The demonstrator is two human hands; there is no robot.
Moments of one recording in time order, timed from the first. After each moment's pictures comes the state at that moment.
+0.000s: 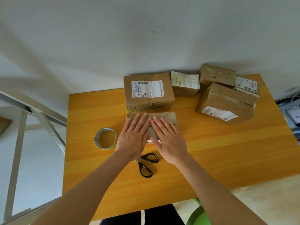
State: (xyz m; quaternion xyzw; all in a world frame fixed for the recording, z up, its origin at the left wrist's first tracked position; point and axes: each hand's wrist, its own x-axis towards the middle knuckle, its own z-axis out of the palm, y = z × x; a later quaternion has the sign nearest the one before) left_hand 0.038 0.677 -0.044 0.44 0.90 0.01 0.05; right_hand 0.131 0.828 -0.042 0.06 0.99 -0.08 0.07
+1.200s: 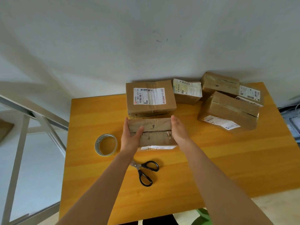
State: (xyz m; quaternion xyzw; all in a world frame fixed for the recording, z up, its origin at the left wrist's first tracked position) left_hand 0.026 0.702 -0.036 -0.08 0.73 0.63 0.26; right_hand 0.073 0.868 -0.023 0.45 0.70 -0.54 0.08
